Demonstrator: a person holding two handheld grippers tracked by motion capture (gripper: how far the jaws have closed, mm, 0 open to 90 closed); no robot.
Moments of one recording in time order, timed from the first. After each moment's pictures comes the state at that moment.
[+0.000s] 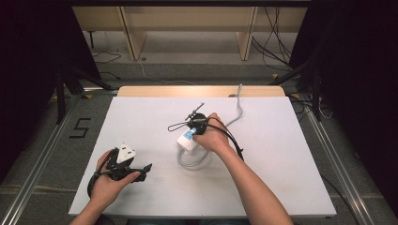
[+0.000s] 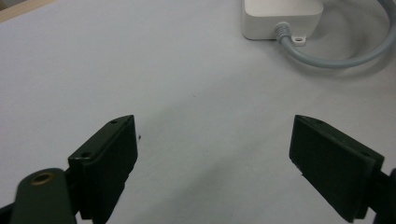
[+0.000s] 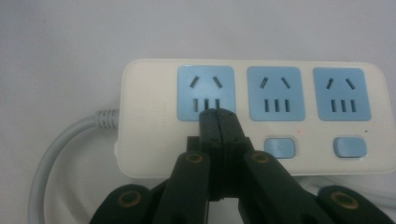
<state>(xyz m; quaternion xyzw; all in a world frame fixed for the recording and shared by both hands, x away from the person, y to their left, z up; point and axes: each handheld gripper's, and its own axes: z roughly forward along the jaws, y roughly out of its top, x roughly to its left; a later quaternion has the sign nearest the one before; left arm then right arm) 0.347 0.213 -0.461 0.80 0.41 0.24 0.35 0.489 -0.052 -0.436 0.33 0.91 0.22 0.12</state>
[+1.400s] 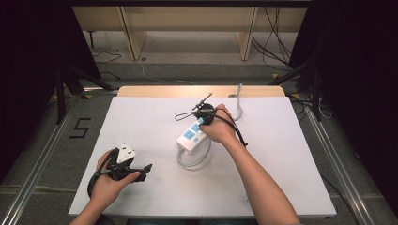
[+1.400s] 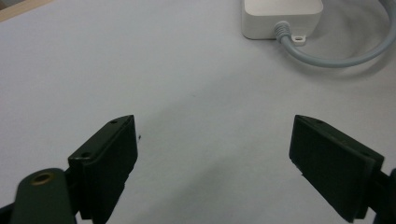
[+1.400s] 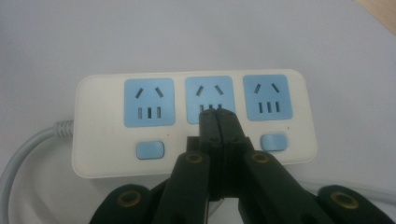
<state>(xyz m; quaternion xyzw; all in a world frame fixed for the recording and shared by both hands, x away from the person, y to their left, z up) 0.347 0.212 -0.461 0.80 0.41 0.24 0.35 0.509 -0.072 -0.416 0.35 0.90 0.22 0.14</state>
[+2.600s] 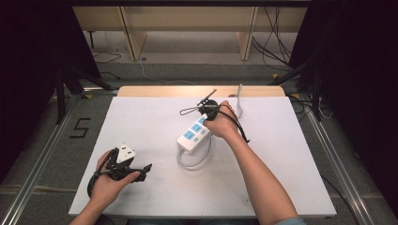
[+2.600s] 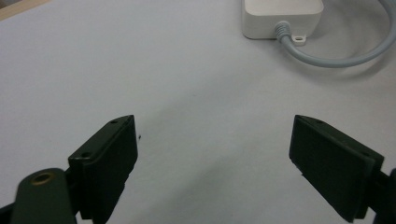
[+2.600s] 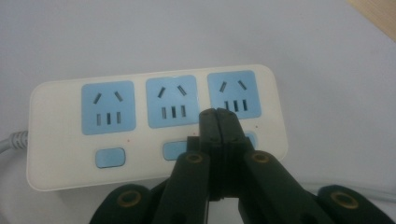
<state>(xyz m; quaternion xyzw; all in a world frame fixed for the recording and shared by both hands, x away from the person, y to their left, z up) 0.347 0.213 -0.461 0.80 0.41 0.24 0.35 0.528 -0.084 -0.420 0.37 0.89 0.21 0.14</state>
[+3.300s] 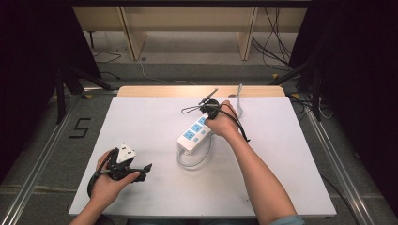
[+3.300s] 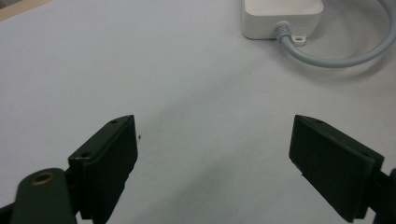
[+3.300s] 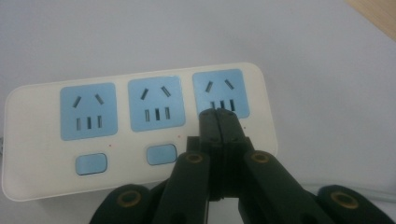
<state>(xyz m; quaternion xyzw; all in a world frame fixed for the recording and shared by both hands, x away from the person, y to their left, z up) 0.347 0.213 -0.461 0.80 0.41 0.24 0.35 0.535 -0.088 -0.424 0.38 0.89 0.21 0.14</state>
